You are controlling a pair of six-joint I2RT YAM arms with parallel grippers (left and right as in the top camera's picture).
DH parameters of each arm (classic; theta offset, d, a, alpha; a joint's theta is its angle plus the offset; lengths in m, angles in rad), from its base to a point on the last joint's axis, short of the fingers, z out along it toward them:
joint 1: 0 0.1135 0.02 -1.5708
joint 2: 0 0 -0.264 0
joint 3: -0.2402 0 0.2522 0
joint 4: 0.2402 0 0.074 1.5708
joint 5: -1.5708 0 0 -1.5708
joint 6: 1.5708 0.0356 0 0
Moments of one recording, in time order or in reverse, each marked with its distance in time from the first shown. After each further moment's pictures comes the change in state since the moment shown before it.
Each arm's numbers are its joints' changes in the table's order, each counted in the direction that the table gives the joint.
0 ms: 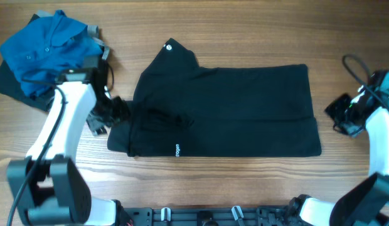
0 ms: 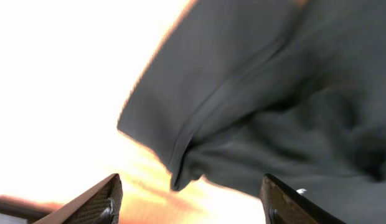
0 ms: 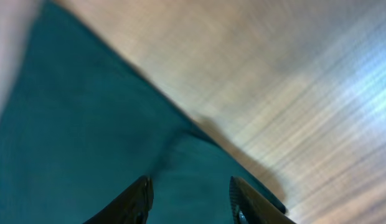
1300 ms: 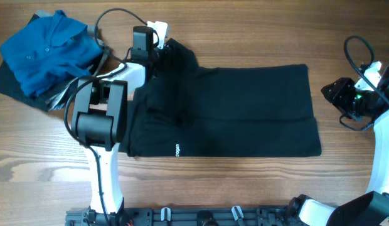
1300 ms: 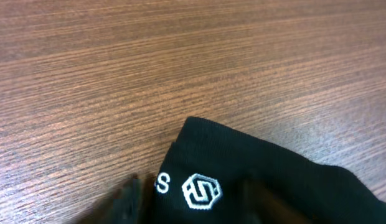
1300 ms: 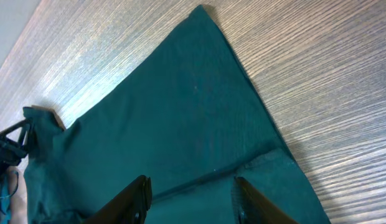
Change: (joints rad) left arm -0.216 0.671 -0.198 -1.383 -0.174 0.447; right arm 0.000 -0.057 -0.080 0.023 0.271 -0.188
